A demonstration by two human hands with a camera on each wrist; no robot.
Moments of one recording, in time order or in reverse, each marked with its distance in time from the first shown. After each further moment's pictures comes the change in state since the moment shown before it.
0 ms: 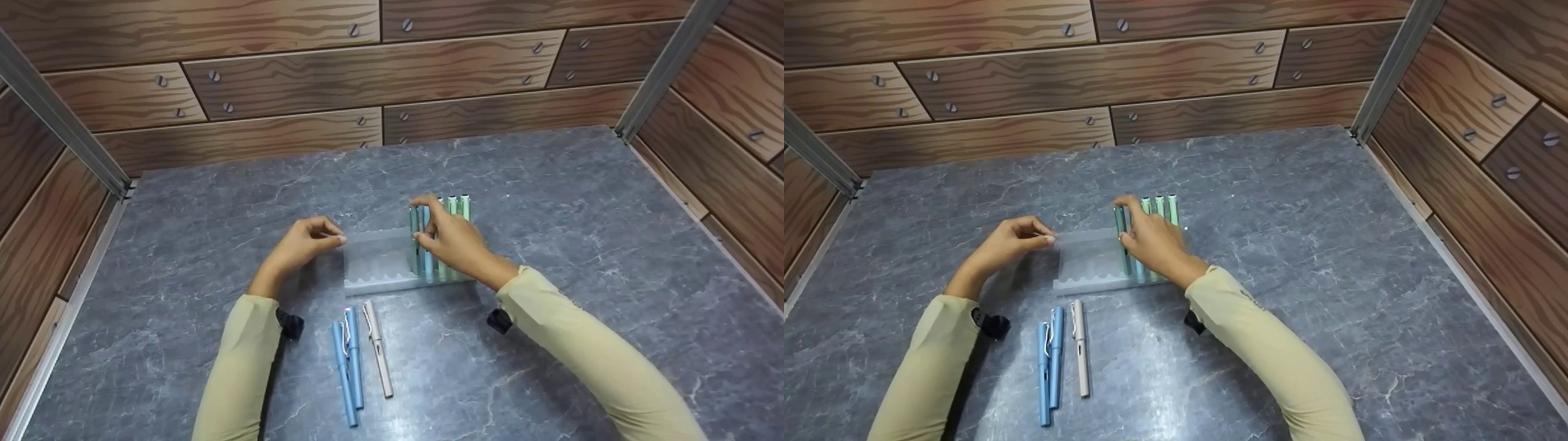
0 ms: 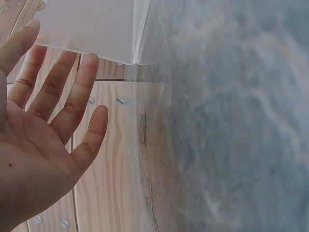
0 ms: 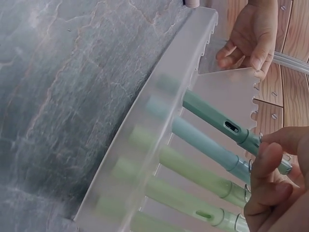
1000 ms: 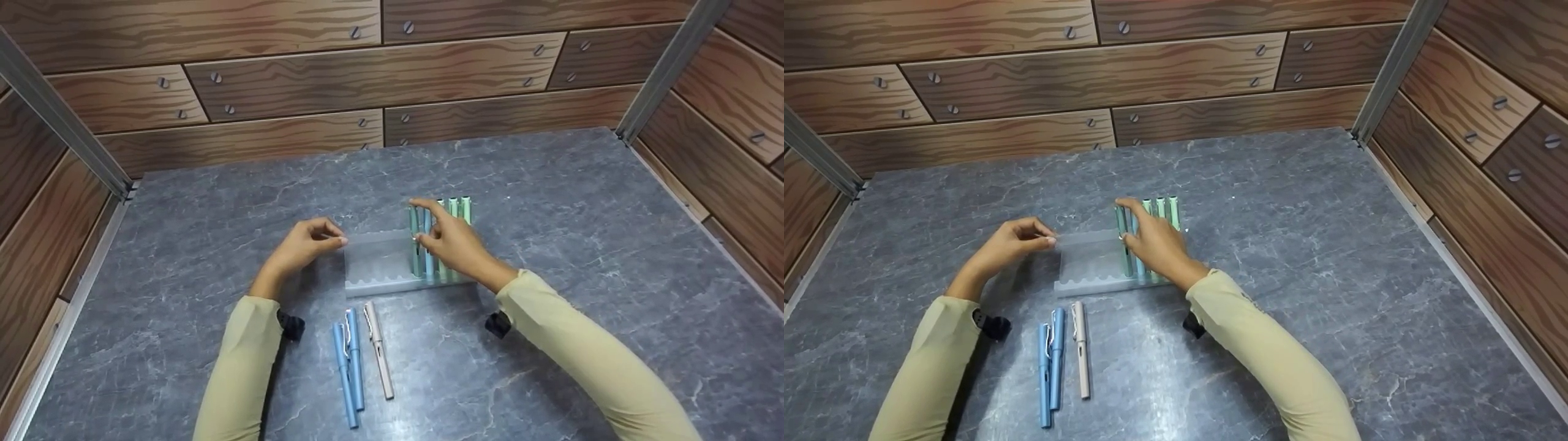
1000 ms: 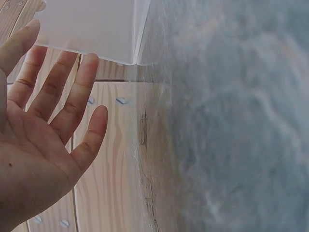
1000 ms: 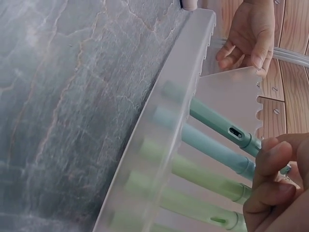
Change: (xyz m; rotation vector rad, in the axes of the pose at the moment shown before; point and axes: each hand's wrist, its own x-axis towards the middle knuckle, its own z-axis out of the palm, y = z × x) left_hand 0.001 0.000 0.000 0.031 0.004 0.008; right_hand 0.003 0.009 0.006 0.132 -0.003 0.057
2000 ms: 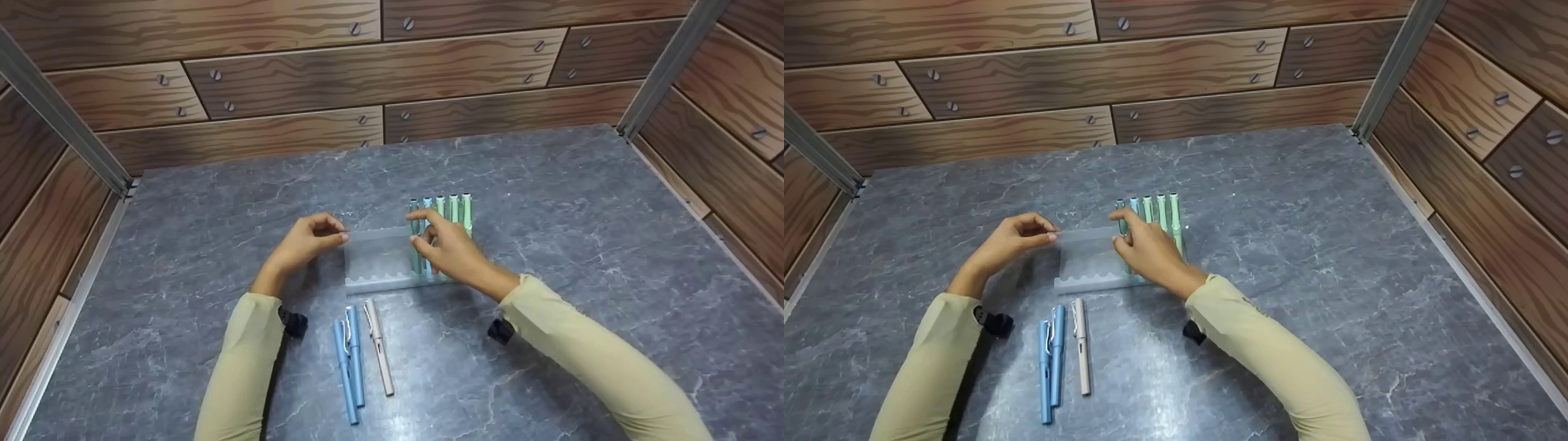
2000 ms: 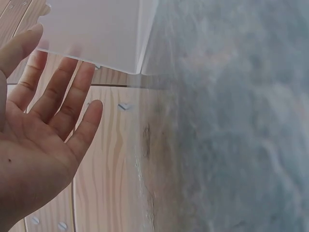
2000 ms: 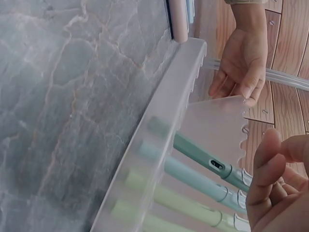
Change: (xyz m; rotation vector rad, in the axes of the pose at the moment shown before) left_hand 0.000 0.004 0.002 -0.084 0.003 0.022; right_hand -0.018 -0.015 0.005 0.143 -0.037 -0.090
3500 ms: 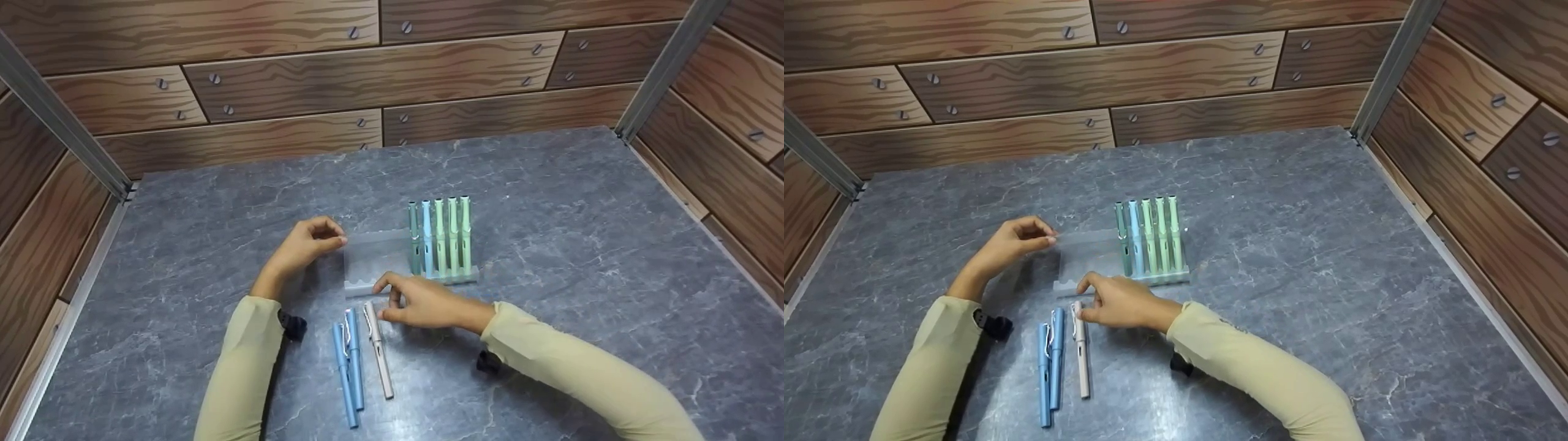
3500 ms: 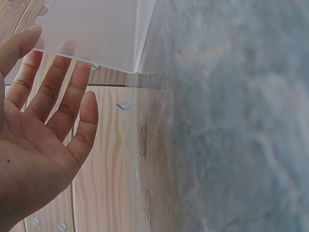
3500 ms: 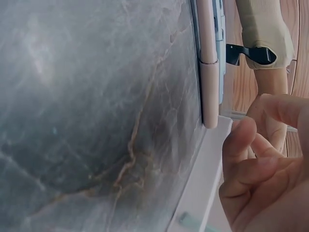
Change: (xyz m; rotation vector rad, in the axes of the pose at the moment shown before) left_hand 0.001 -0.003 0.001 0.005 0.005 0.001; right_hand -0.026 -0.009 0.046 -0.121 -0.438 0.027
